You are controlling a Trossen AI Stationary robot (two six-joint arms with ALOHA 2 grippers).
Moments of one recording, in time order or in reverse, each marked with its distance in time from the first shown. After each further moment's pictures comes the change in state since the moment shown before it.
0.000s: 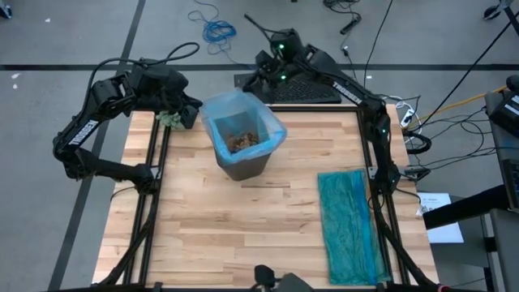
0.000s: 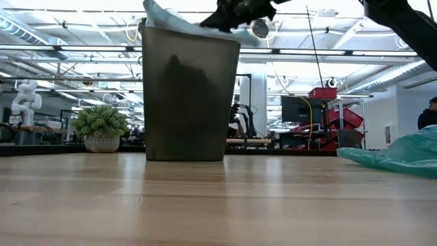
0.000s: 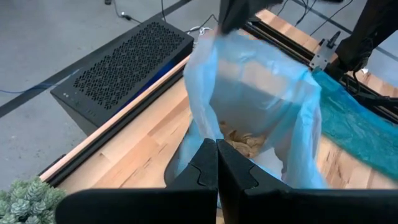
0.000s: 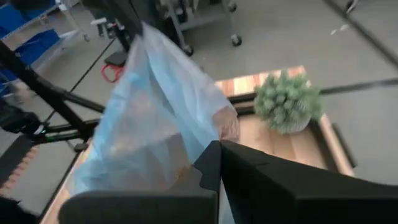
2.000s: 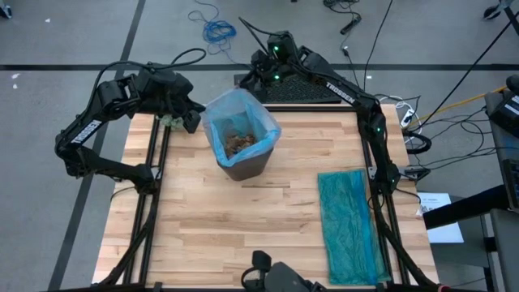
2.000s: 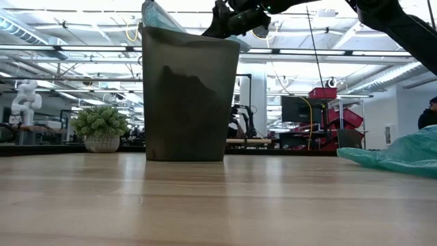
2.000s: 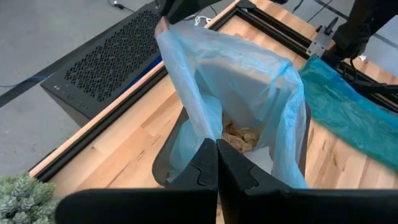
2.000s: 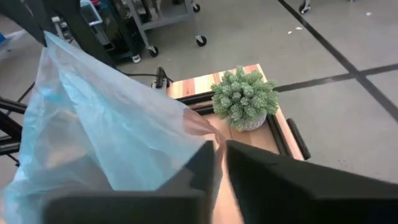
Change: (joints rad) left arm -0.060 0.019 0.000 -0.019 -0.020 -0.024; right arm -0.015 0.057 -0.002 0.065 0.140 0.002
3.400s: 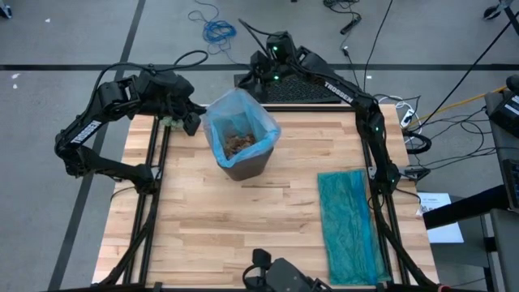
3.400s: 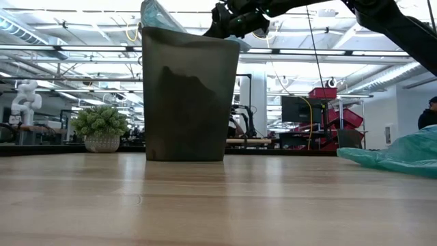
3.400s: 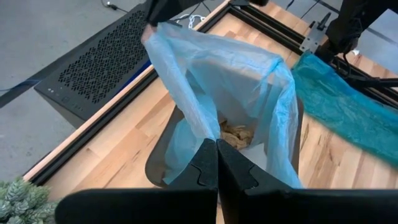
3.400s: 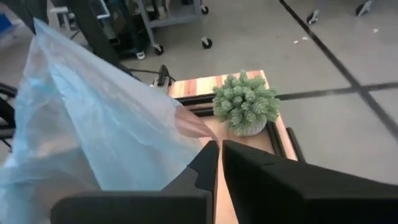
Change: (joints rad) left arm -0.025 0.000 0.000 -0.001 0.000 0.007; right arm -0.008 0.017 0.000 0.018 -0.034 -0.068
